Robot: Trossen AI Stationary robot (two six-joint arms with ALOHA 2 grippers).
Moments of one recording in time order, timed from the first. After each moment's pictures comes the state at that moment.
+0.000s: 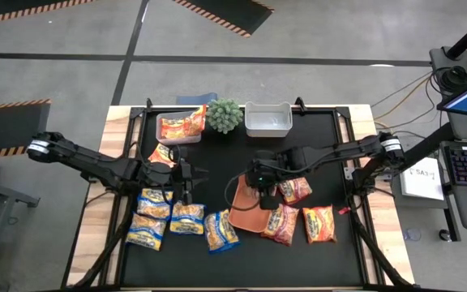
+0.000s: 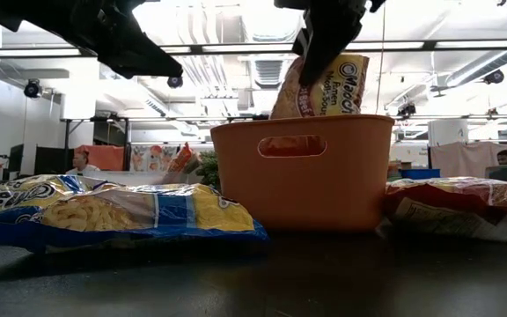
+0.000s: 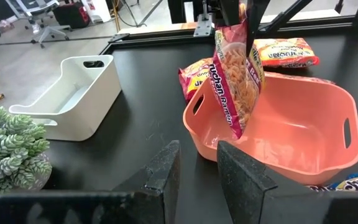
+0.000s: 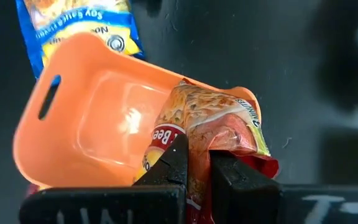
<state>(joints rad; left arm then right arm) -0.22 1.03 0.56 0.07 -0.41 -0.03 0.11 1.69 1.49 -0.88 0.04 0.00</state>
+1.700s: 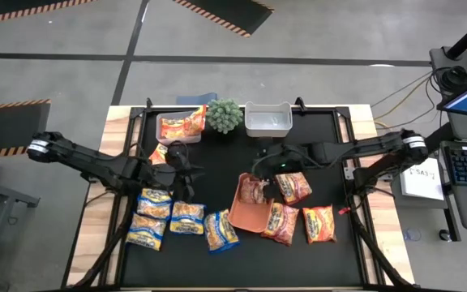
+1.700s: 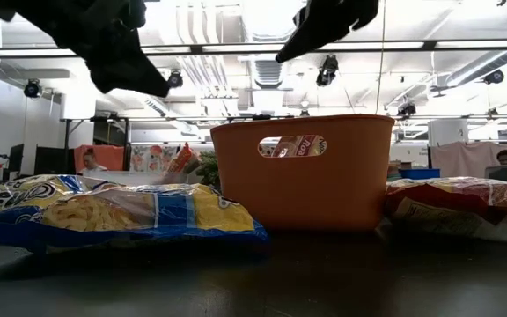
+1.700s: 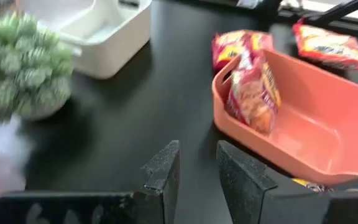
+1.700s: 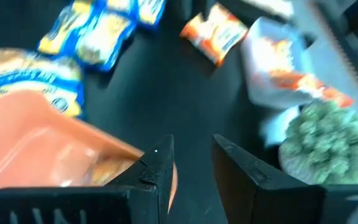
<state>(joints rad) -0.22 1.03 0.63 -0.21 -0.50 -0.40 0.05 1.46 1.19 -0.37 0.15 -0.30</state>
